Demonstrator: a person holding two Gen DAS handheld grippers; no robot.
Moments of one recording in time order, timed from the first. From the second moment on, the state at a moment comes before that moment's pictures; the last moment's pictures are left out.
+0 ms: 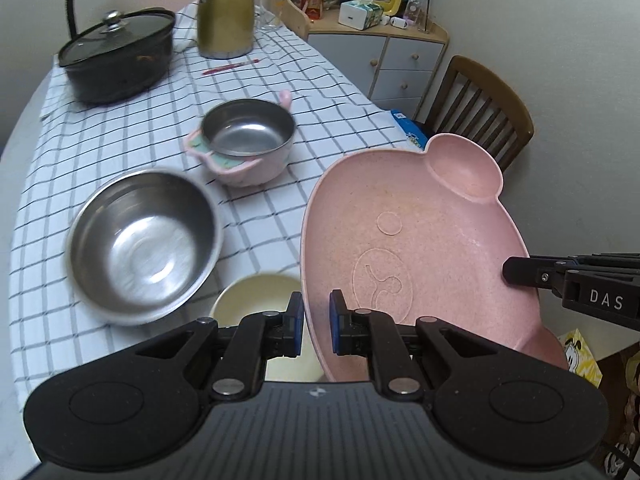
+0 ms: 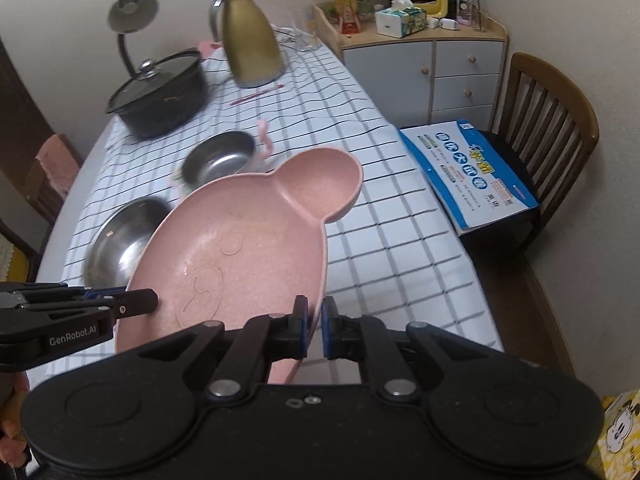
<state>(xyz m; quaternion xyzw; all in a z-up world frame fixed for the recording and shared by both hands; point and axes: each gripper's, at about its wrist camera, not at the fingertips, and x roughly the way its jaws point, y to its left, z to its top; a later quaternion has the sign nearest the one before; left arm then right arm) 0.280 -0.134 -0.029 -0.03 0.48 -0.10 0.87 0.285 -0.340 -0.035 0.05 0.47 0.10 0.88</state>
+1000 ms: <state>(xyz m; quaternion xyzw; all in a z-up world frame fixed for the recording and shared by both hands) 0.099 0.022 -0.041 -0.08 0.49 -0.03 0.87 0.156 -0.191 -0.043 0.00 0.48 0.20 0.85</state>
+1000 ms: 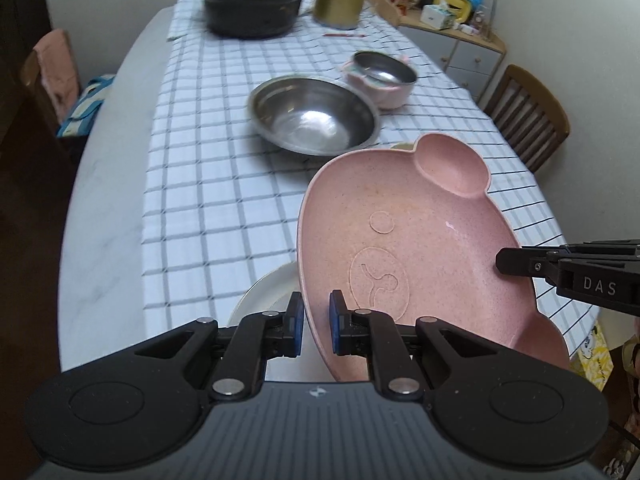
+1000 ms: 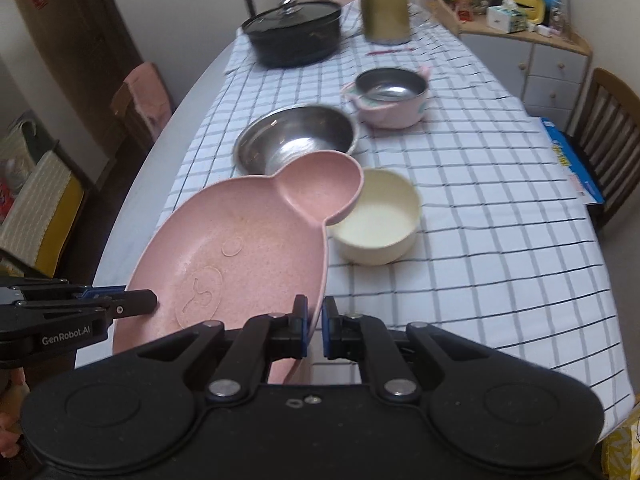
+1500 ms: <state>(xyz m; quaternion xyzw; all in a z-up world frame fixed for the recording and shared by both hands) 0.064 0.044 -0.090 -0.09 0.51 0.00 0.86 0.136 -0.155 -0.094 -0.03 0.50 0.23 0.83</state>
